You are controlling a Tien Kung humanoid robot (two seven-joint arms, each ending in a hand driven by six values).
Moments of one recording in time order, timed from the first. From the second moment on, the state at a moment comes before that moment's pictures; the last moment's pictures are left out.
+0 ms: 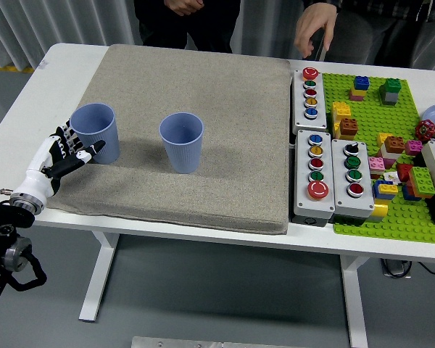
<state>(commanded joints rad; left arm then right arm) -0.16 0.33 -1.28 -1.20 0.99 0.01 -0.16 0.20 -0.11 1.44 0.18 -1.03 -0.11 -0.26</state>
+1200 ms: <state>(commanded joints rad) -0.20 0.32 -1.25 -1.17 0.98 0.00 -0.16 0.20 -0.11 1.44 0.18 -1.04 -0.11 -0.26</state>
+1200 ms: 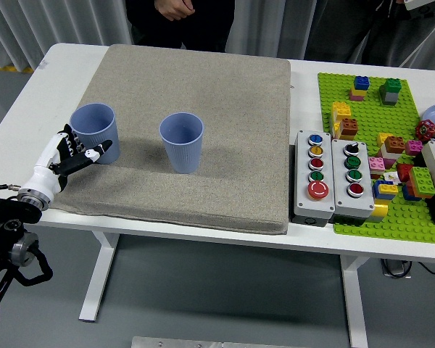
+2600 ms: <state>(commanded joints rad) -0.21 0.31 -1.24 -1.15 0.99 -0.01 -0.17 0.20 -0.11 1.45 0.18 -1.05 -0.10 -0.27</state>
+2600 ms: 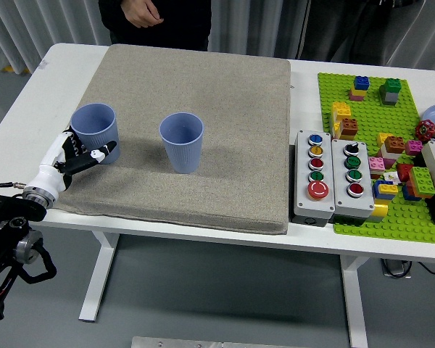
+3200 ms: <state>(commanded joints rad) -0.22 0.31 -1.24 -1.14 0.98 0.00 -0.17 0.20 -0.11 1.45 0.18 -1.06 -0.10 -0.27</state>
